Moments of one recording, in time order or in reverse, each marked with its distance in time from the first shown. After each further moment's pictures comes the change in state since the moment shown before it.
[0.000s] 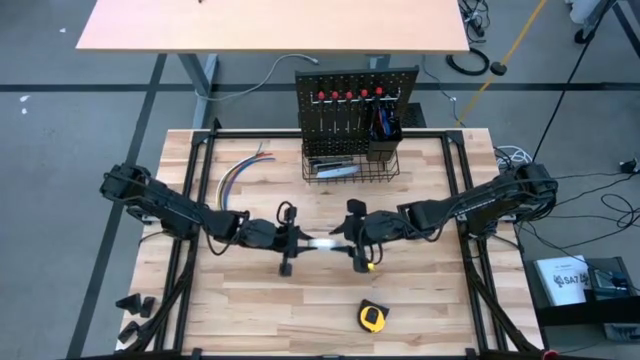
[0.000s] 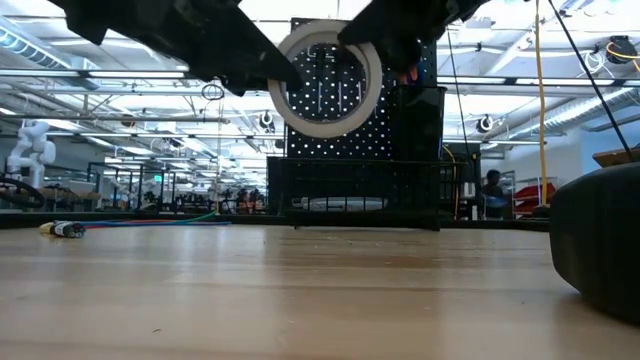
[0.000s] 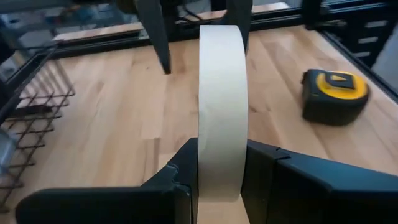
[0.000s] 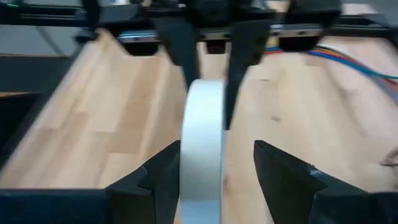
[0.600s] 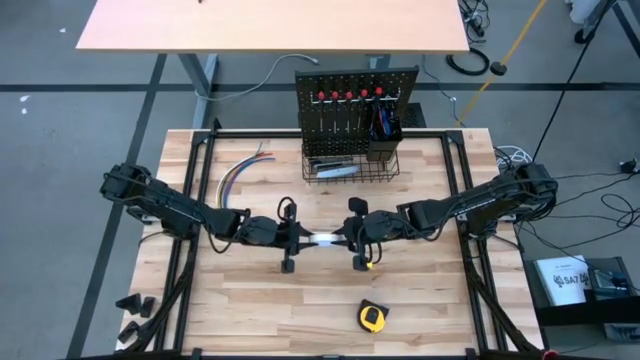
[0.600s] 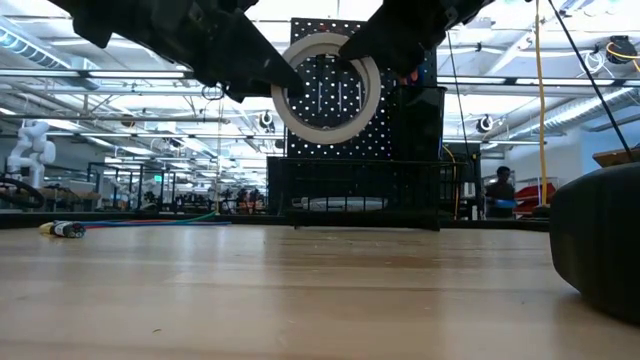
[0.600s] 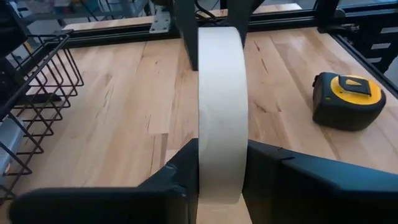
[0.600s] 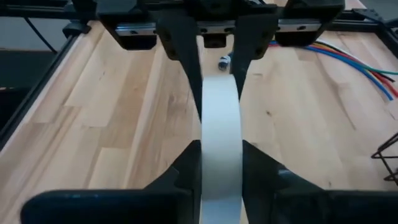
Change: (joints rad) left arm 0.024 0.001 0.000 -0.004 -0.008 -0.041; right arm -0.006 0.000 0.000 -0.029 0.036 -0.001
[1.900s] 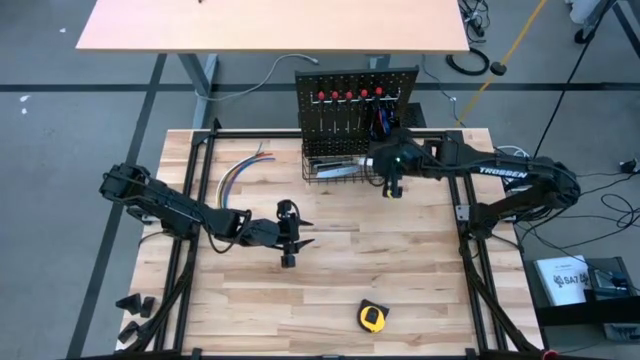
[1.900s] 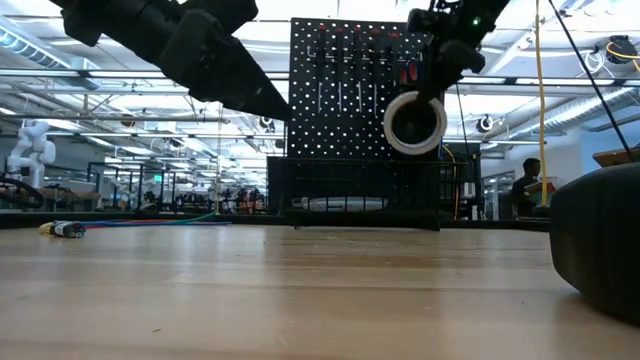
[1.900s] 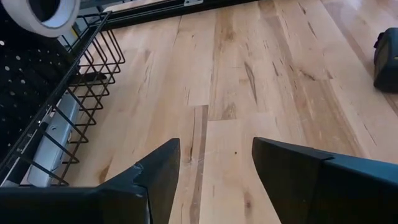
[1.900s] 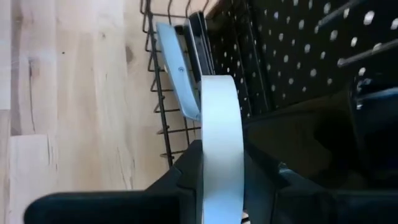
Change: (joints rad) left arm -0.001 -0.005 0.000 -0.112 -0.159 0.048; right arm -0.471 -0.223 0.157 -0.713 0.138 -0.482
